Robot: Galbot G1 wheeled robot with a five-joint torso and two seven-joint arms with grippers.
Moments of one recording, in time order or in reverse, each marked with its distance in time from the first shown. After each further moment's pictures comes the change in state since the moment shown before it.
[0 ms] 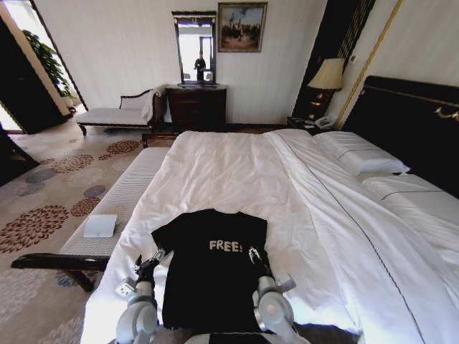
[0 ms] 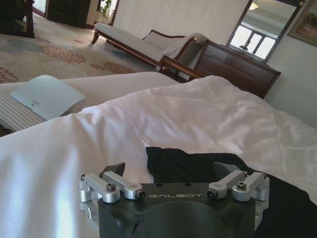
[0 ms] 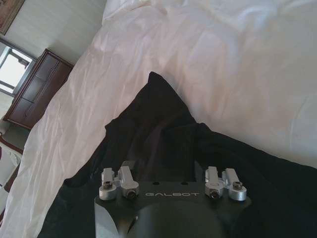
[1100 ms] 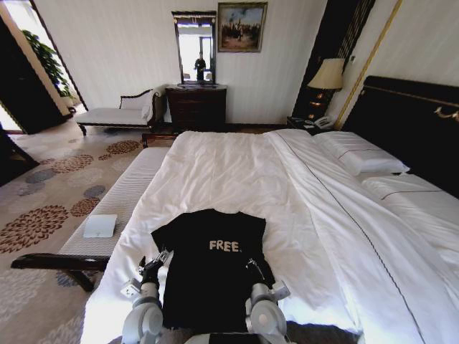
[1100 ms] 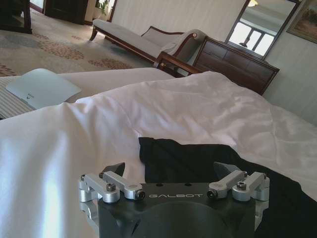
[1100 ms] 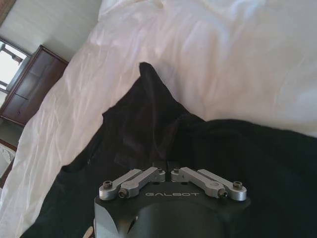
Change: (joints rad) left arm -0.001 -0.038 0.037 0.012 0.045 -0.008 -0.004; right arm -0.047 0.030 -0.050 0.017 -0.072 0.037 0.026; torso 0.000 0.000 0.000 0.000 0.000
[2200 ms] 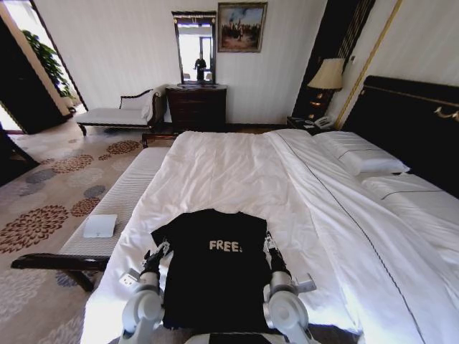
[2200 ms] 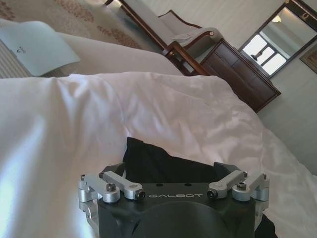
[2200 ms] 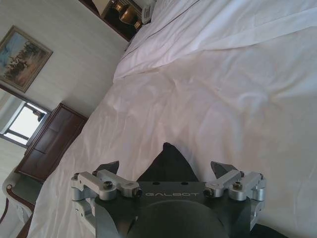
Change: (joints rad) left arm -0.138 0.016 -0.091 0.026 -0.359 0.119 -0.032; right arm -0.032 -0.044 0.108 0.166 -0.009 0.078 0.031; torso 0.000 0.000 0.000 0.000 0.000
